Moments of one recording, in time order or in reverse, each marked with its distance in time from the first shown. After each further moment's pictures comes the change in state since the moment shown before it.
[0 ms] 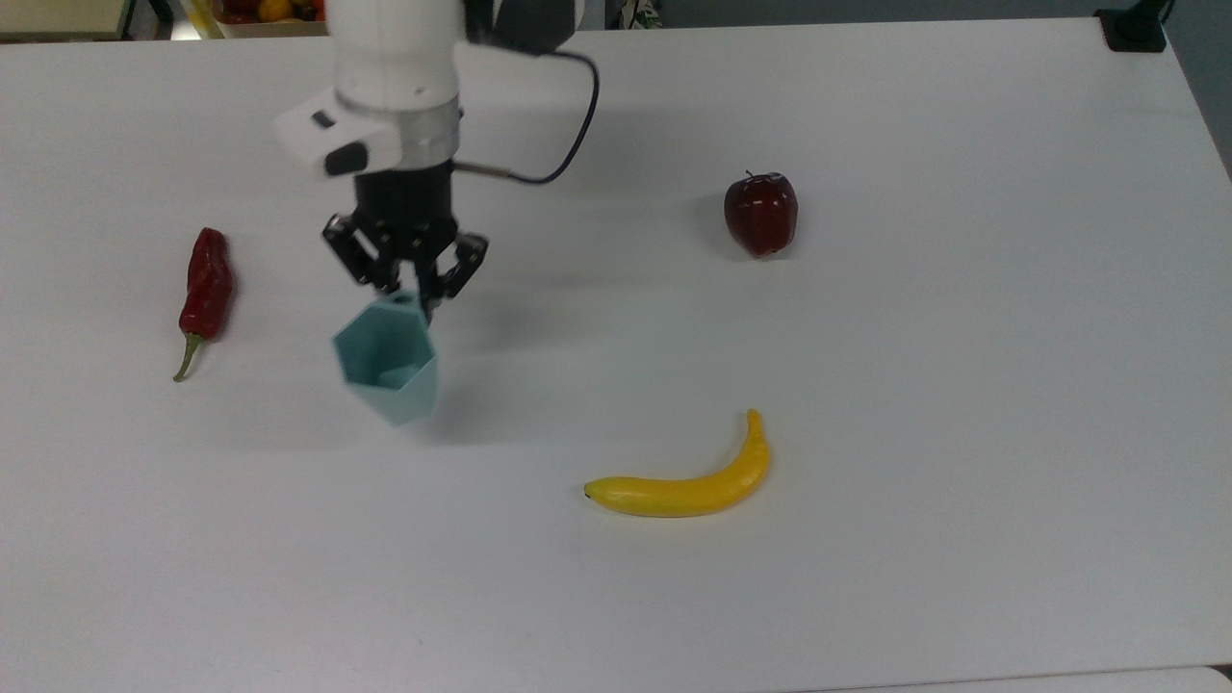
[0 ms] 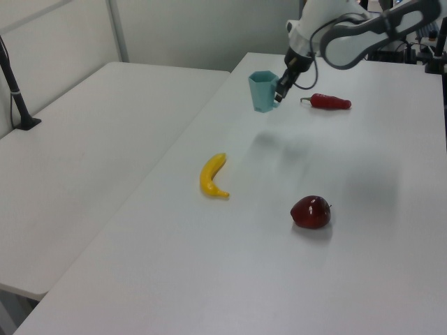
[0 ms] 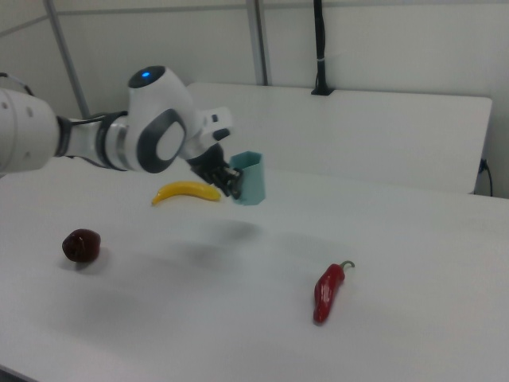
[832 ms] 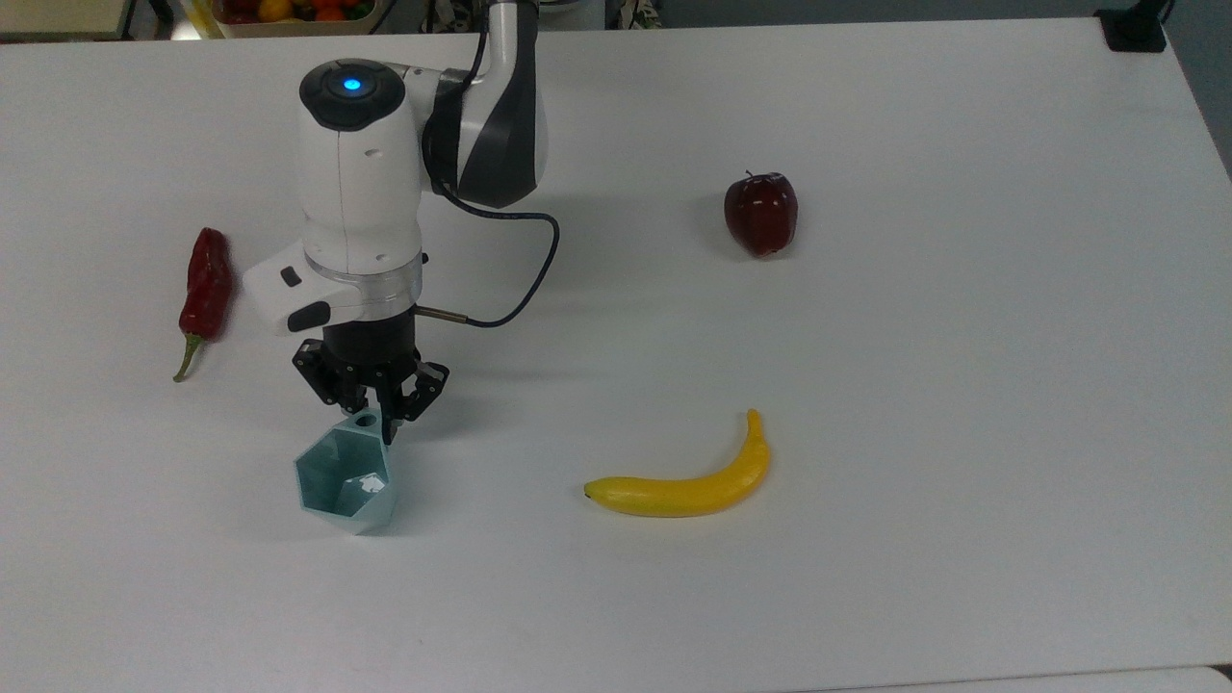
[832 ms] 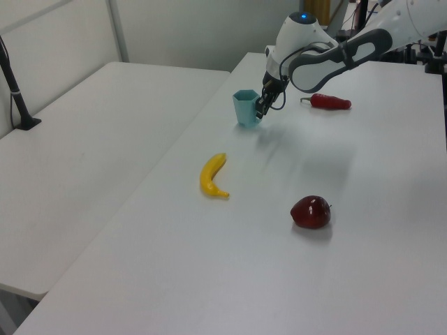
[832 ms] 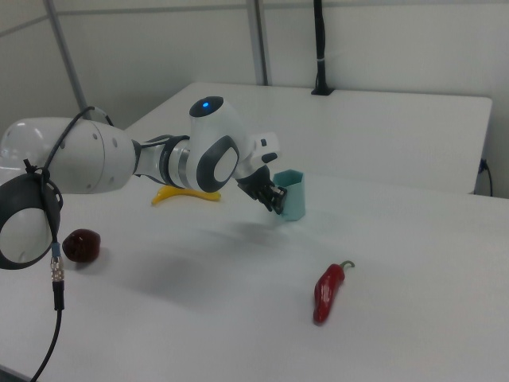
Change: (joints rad) arm -0.057 0.404 -0.010 0.396 0.031 0.005 0.000
